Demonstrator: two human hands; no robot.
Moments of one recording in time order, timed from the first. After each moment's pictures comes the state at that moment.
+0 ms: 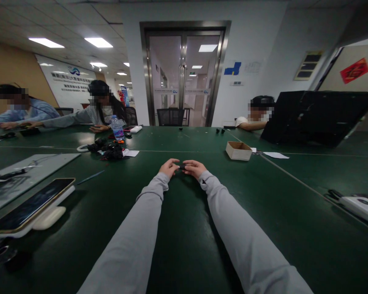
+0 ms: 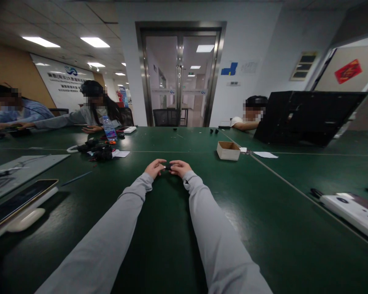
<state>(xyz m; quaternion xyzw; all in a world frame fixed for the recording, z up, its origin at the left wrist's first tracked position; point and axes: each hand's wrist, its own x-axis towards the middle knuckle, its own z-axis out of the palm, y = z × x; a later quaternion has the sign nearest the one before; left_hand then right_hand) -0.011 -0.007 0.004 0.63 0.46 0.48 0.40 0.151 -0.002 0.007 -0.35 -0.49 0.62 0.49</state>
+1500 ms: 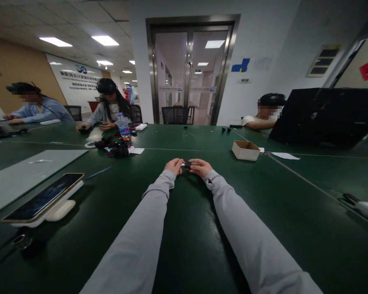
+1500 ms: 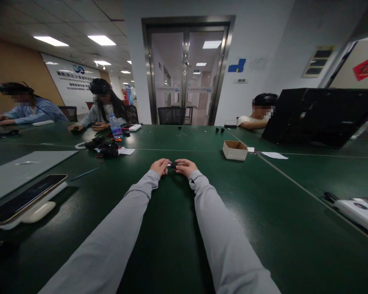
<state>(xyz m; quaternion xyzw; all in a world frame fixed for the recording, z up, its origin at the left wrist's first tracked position) -0.011 -0.010 0.004 0.66 0.50 0.45 0.33 0.153 -0.004 0.009 -0.35 -0.49 0.63 0.49</state>
